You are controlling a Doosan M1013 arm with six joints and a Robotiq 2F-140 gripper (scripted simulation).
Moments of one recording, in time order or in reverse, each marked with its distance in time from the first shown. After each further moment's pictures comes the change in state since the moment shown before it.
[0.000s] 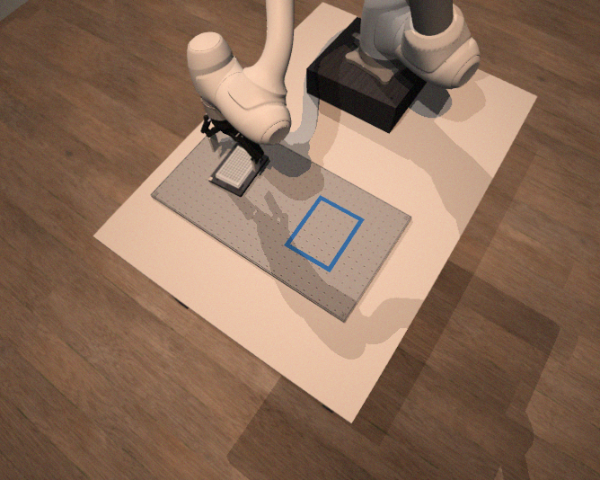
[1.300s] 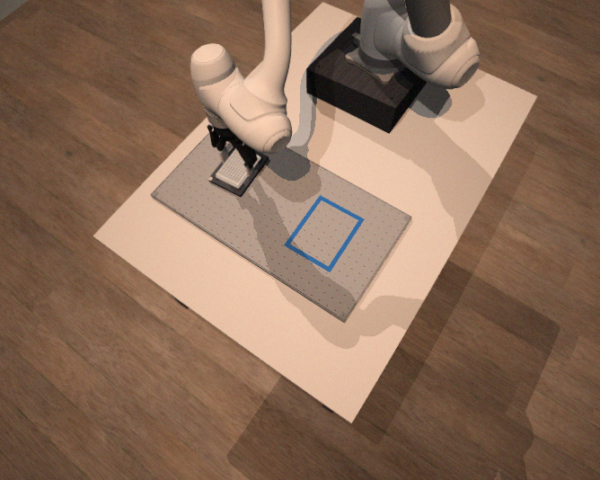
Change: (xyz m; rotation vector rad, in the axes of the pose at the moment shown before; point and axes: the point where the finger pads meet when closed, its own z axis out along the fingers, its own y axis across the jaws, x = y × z) arm 0.000 0.000 0.031 0.000 0.000 0.000
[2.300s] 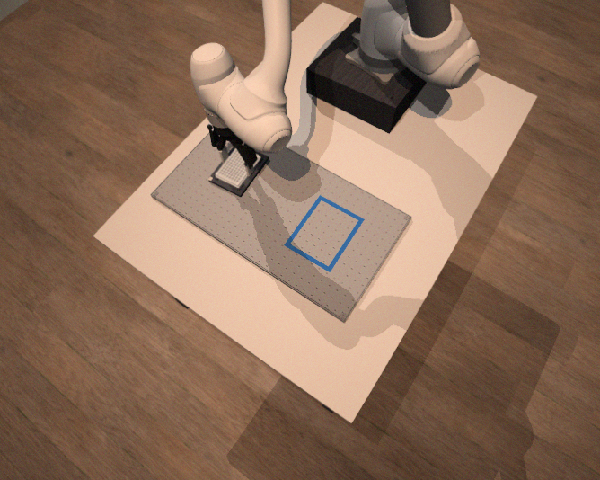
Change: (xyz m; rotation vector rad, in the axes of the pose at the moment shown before) arm 0.000 0.000 -0.002 0.000 0.000 0.000
